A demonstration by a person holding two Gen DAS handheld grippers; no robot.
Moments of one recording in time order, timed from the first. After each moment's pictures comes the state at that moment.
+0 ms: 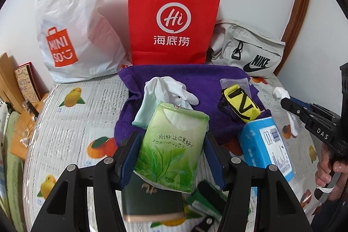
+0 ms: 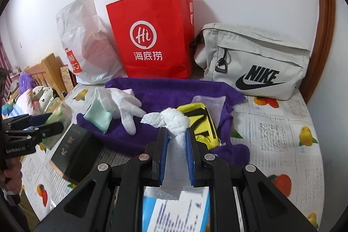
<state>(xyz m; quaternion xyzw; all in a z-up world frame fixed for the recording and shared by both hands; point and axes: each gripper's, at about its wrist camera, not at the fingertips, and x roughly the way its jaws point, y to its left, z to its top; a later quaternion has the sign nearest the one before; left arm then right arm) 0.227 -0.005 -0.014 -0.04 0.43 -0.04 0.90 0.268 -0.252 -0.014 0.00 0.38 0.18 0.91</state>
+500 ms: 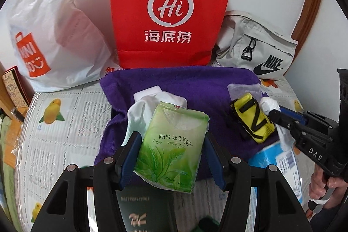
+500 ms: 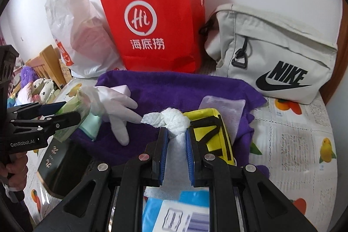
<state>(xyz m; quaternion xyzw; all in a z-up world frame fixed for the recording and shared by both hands) 0.306 -0.014 -0.041 -0.04 0.46 -0.05 0.89 0.334 -0.231 -0.051 -0.01 0.42 0.21 0.88</state>
